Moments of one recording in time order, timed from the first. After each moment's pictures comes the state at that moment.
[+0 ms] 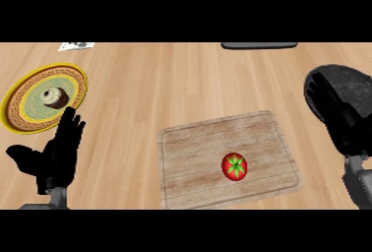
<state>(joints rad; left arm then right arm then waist) 0.00 0.26 -0.09 -1.54 0.27 0.34 0.06 -0.21 -0.48 0.10 -1.46 -0.29 -0.08 0.08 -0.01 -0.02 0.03</state>
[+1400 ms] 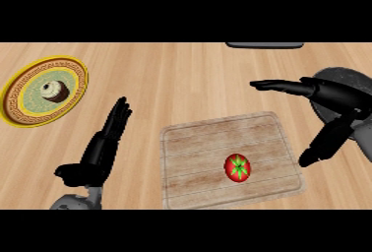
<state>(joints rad) -0.07 0.18 -0.28 -1.56 0.15 0.18 -0.12 -0.56 -0.64 0.26 -1.37 -0.05 0.68 -0.38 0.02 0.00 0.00</state>
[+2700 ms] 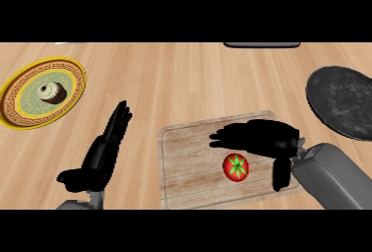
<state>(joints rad) -0.03 0.13 -0.25 -1.57 0.08 0.14 -0.12 -0.48 -0.49 0.53 -1.47 0.67 0.66 -0.38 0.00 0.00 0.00</state>
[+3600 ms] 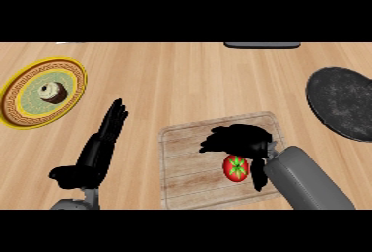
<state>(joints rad) -0.03 0.11 -0.18 -1.57 0.06 0.07 -0.10 -0.47 -0.29 0.50 -1.27 0.92 0.61 -0.43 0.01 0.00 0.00</state>
